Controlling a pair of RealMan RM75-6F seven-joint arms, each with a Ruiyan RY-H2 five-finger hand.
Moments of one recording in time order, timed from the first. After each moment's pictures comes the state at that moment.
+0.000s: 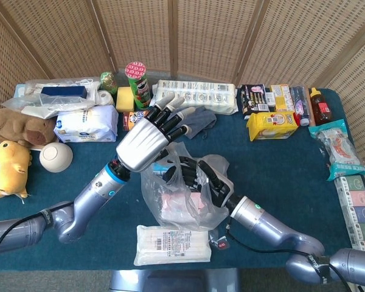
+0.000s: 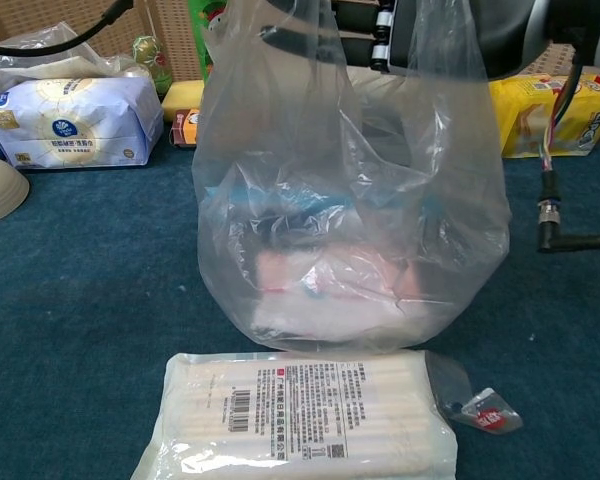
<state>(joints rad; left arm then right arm) -0.97 -1.38 -0.34 -1.66 1.49 1.20 0.33 0.79 -1.19 0.29 -1.93 -1.43 0.79 1.71</state>
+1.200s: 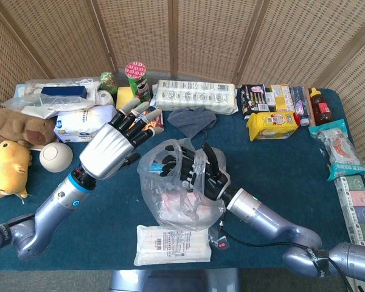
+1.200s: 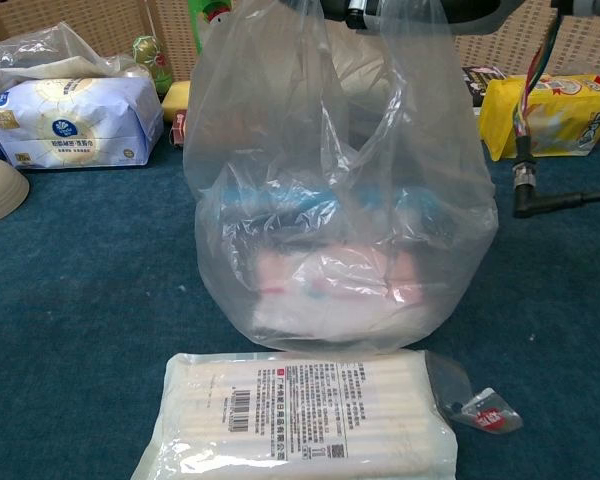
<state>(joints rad) -0.81 -1.15 -0.26 -1.84 1.53 1.25 0.30 0.80 -1.18 0.39 -1.93 -1.39 0.72 1.93</state>
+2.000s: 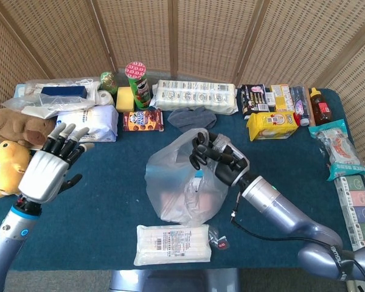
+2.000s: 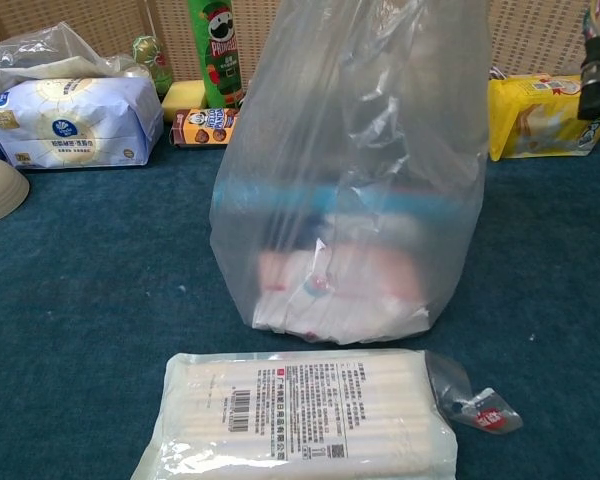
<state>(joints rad) -0.47 -1.02 -0.07 -1.91 1.55 1.45 0.30 0.76 -1.00 0.53 -2.04 -1.11 0.68 1.86</state>
